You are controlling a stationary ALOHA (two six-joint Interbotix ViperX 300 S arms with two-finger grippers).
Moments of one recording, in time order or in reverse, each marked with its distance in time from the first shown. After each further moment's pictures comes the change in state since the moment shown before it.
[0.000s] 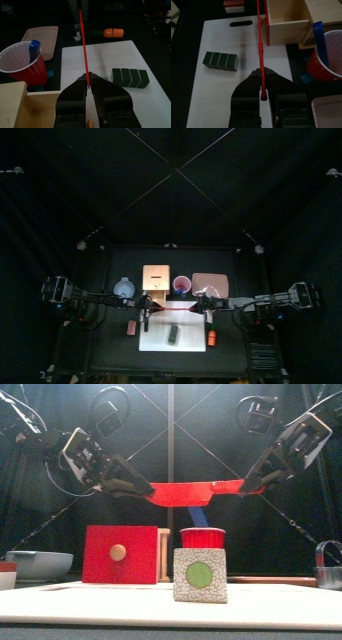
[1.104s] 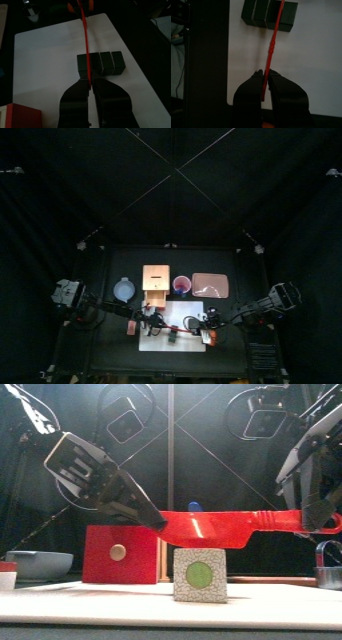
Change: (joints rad) left arm -0.094 0.225 -0.135 0.012 0.083 -0.005; right arm 0.190 0.241 -0.132 0.117 0.209 0.006
